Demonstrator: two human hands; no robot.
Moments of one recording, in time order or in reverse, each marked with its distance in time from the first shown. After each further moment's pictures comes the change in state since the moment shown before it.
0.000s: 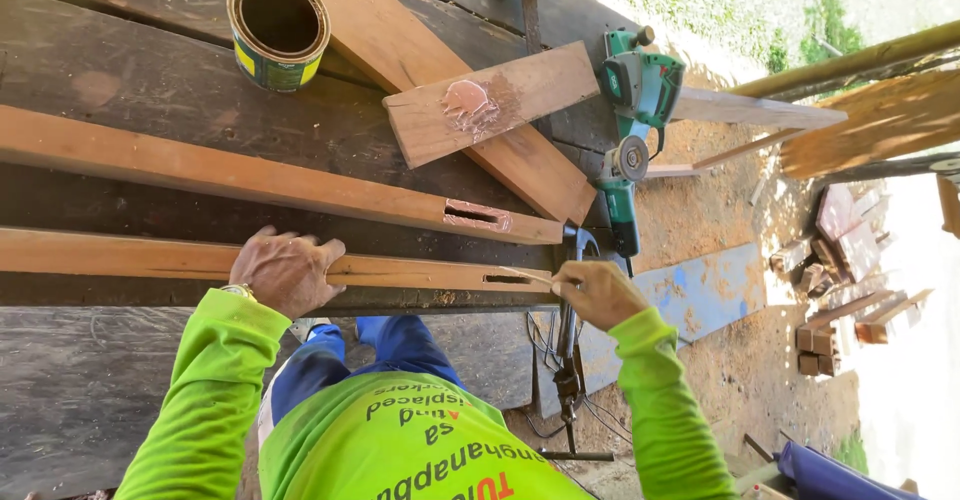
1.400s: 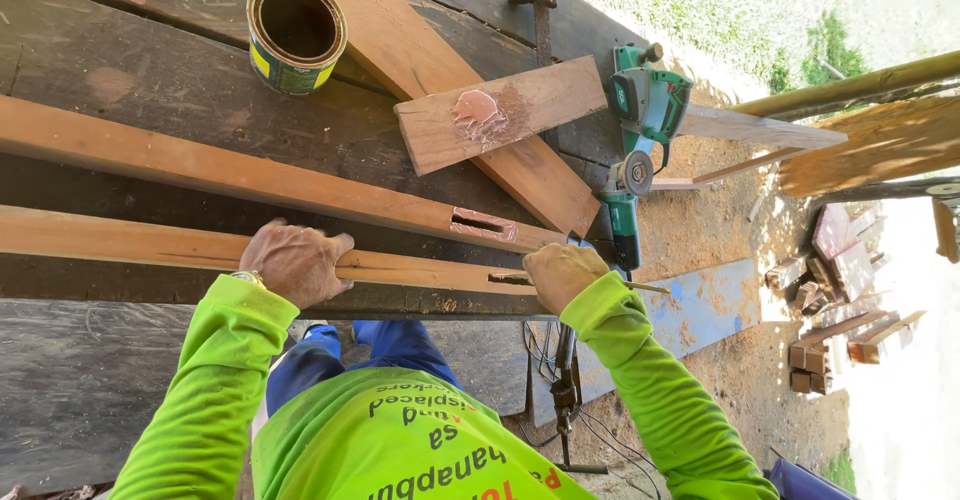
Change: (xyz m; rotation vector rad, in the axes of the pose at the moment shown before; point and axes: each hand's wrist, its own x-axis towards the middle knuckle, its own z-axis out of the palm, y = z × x) left_hand 0.010 -0.001 -0.025 0.019 -0.135 -0.013; right_hand 0.057 -0.101 -0.025 -0.710 -0.330 0.062
